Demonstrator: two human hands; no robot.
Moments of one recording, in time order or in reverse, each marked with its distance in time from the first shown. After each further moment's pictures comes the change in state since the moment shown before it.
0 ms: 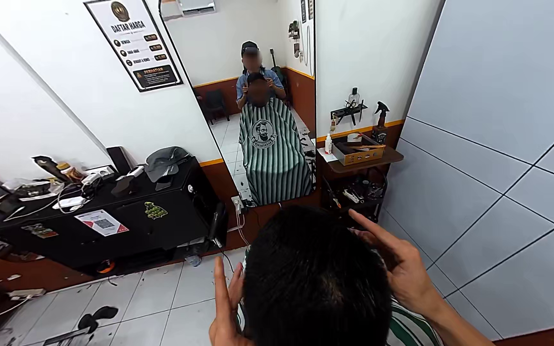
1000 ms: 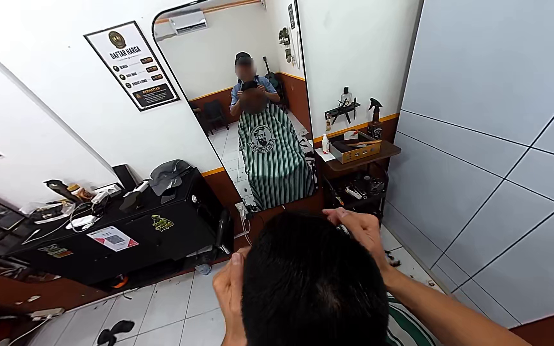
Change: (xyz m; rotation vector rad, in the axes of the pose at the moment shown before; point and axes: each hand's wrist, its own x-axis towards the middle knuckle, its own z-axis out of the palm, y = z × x) left_hand 0.066 0.031 0.016 -0.106 0.160 -0.248; right_hand 0.042 0.005 0.040 0.075 0.281 0.038
